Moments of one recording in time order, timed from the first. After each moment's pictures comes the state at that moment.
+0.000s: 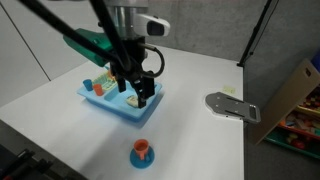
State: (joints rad) arm -0.17 -0.03 -0.24 -2.38 -0.09 2.23 0.04
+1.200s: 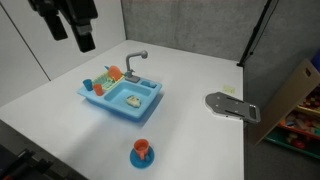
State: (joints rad) arm -0.17 -0.56 -0.17 -2.46 -0.14 1.89 -0.03
